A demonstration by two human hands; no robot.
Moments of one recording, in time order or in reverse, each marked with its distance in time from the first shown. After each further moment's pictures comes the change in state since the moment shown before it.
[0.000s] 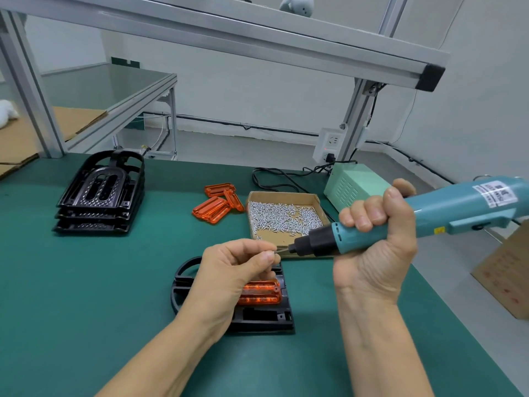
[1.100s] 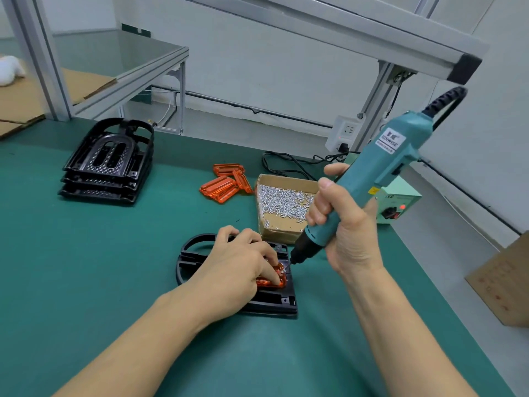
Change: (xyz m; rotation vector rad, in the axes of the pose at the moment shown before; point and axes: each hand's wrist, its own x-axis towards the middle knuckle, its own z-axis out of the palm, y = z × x) left_hand 0.013 -0.014 -0.020 1.437 -0.413 0.314; right_hand 0.015 0.031 -0.020 -0.427 -0.350 0.304
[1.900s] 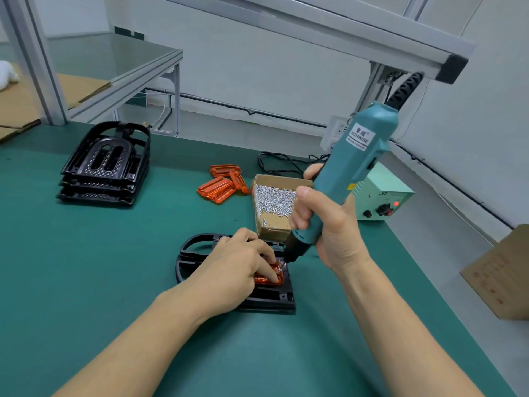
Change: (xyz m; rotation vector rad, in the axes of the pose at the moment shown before) left_hand 0.002 -0.007 0.006 -0.121 -0.031 -0.023; right_hand -0.002 0.004 0.002 -0.091 -0.180 0.040
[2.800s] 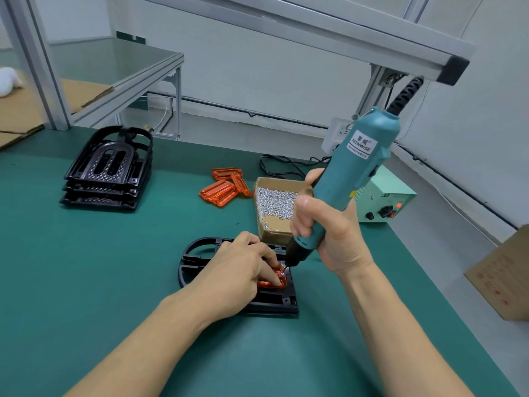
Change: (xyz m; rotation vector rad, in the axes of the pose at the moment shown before) left_hand -0.002 0.005 -0.004 -0.029 -0.012 -0.036; right_hand -0.001 -0.001 0.000 0.023 -0.077 -0.015
